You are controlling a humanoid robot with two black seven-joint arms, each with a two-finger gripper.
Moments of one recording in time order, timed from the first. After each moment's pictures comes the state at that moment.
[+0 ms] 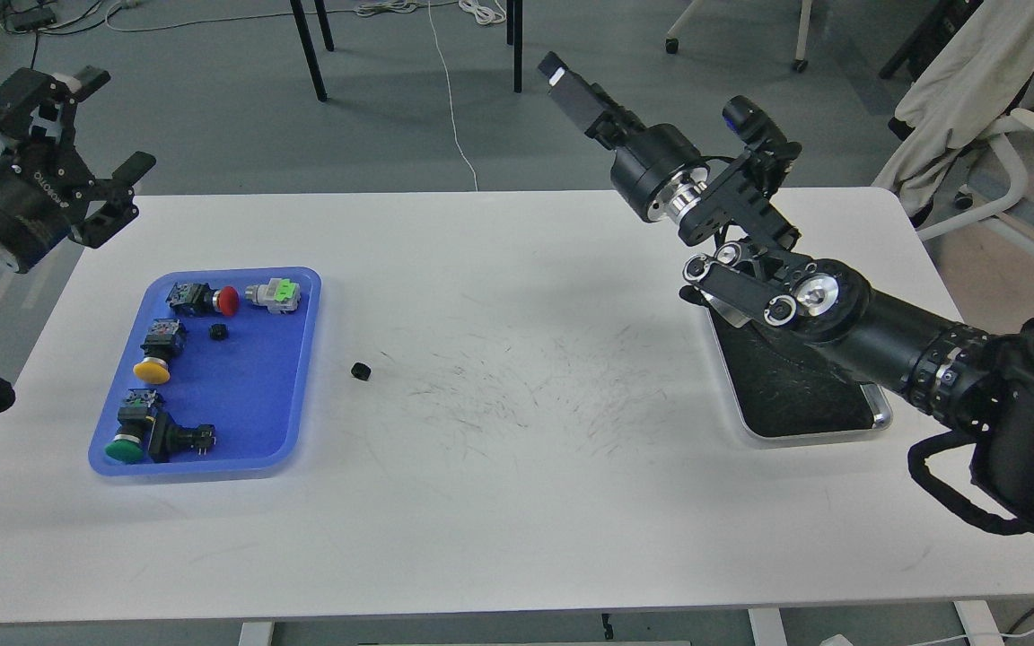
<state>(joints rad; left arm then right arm) -0.78 0.87 -0.41 -0.99 0.22 -0.37 -0.49 1.14 -0.12 0.11 0.60 -0.70 -0.35 0.49</state>
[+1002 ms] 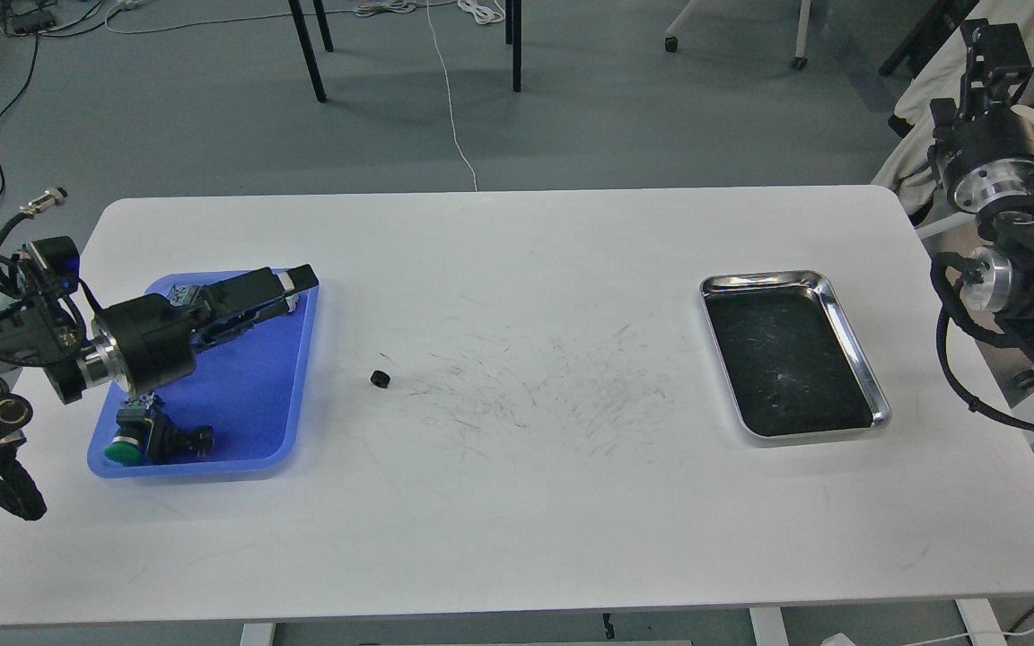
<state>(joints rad) -0.68 0.86 -0.35 -1.29 1.06 -0.20 -0.49 0.97 -0.54 0.27 0.65 -0.05 -0.22 0.49</state>
